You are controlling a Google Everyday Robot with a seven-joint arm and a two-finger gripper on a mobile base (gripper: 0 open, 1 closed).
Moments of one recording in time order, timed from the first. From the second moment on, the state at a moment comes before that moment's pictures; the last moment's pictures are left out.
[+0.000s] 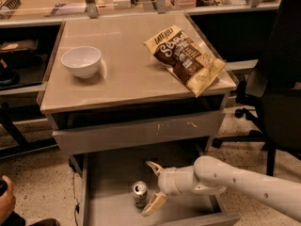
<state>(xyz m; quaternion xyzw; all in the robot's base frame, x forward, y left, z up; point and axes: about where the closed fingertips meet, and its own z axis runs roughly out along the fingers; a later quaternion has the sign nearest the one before) 0.451 0.020 0.475 -0.58 0.64 0.33 0.37</state>
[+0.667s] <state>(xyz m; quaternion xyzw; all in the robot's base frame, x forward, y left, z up) 0.468 0.032 0.449 -0.57 0.63 0.34 0.39</state>
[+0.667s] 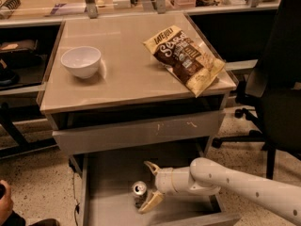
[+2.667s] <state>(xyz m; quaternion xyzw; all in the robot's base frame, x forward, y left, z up) 0.433 0.049 0.423 -0.55 0.64 0.37 0.38</state>
